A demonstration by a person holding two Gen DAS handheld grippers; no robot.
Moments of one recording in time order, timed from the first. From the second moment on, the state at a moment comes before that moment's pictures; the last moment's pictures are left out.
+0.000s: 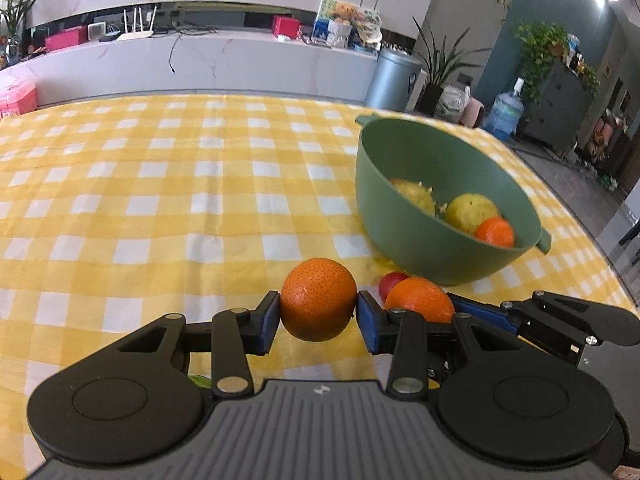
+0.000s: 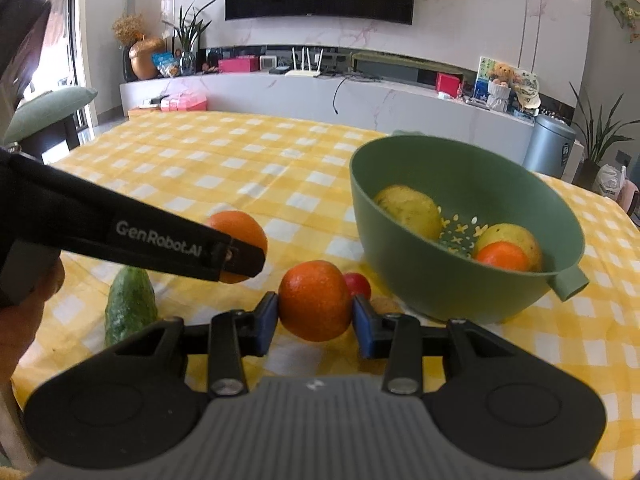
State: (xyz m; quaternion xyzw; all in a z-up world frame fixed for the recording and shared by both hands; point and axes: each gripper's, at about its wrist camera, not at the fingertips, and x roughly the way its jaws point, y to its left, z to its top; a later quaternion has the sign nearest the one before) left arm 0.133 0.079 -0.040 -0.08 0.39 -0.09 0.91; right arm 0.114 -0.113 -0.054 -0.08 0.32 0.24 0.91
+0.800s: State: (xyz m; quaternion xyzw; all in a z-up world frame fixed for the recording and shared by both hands) left arm 0.125 0.042 0.025 -0.09 0.34 -0.12 0.93; right arm 0.085 -0.167 0.006 -0.02 0.25 0.22 0.94
